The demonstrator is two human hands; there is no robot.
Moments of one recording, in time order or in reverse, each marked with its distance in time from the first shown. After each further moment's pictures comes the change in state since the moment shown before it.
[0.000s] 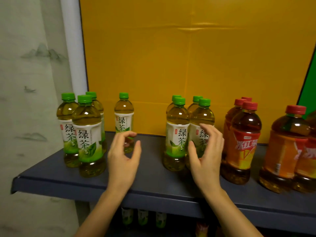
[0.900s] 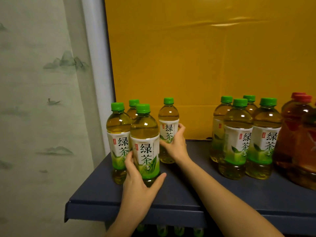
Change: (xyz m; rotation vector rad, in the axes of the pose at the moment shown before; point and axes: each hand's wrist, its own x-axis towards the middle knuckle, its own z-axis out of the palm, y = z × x) left_hand 0.012 -0.089 -0.101 0.050 -0.307 -0.292; right_hand 0.007 -0.035 0.231 0.117 -0.366 0.497
